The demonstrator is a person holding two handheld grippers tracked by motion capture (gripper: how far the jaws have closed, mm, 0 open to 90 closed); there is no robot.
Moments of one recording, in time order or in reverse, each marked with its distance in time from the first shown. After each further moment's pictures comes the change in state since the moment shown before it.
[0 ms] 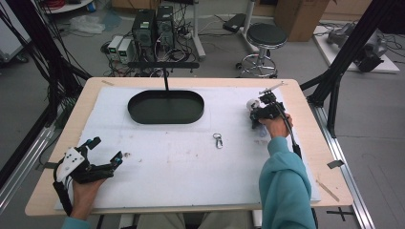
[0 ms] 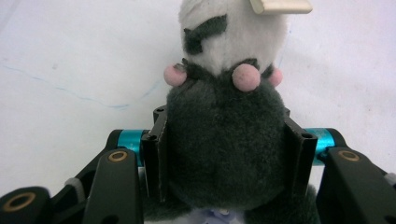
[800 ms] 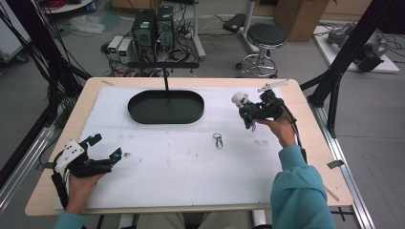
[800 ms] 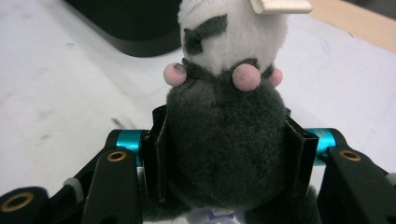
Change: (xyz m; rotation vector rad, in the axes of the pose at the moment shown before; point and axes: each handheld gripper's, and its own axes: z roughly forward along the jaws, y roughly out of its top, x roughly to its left) left arm 0.014 0.016 0.010 0.090 -0.054 -0.065; right arm 0.040 -0.004 -0.062 -0.252 0.286 -0.257
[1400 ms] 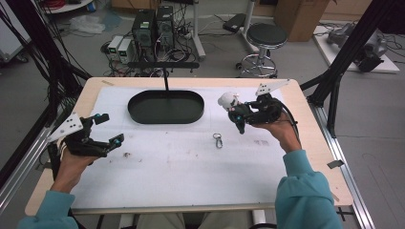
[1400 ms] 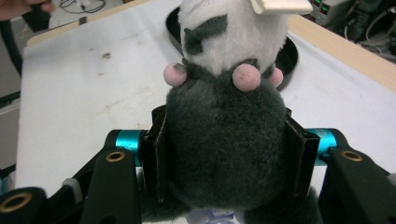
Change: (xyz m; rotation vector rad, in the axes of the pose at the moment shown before) left arm 0.003 0.076 0.031 0.055 -0.265 0.096; right arm 0.039 0.012 -0.019 -0.138 0.246 -0.177
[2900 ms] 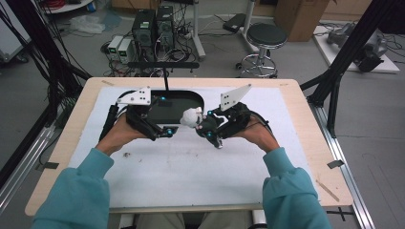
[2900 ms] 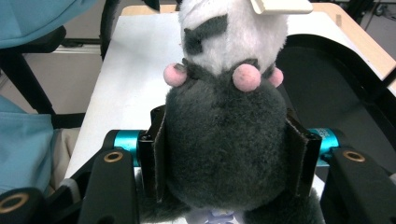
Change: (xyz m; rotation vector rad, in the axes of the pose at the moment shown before) left arm -0.045 0.066 0.142 0.176 -0.442 0.114; right arm 0.060 0.039 0.061 0.017 0.275 -0.351
